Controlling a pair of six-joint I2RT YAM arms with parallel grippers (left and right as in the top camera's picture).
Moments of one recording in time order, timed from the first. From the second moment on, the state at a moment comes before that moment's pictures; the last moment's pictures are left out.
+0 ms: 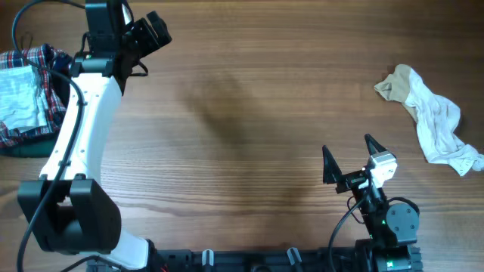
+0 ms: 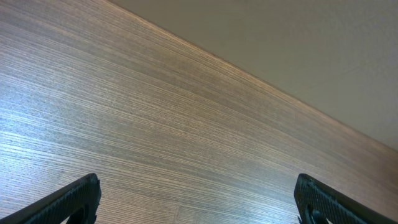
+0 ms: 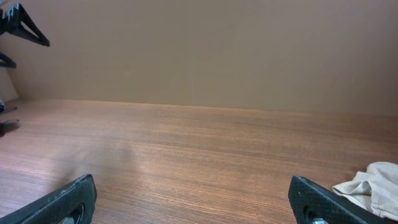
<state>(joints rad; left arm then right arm) -0.01 1.72 1.49 -0.47 0.09 -0.47 0.08 0.02 0.01 0.01 -0.19 0.06</state>
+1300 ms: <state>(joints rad) 0.01 0.42 0.19 -0.06 0.08 -0.47 0.08 0.02 0.01 0.01 -0.19 0.06</state>
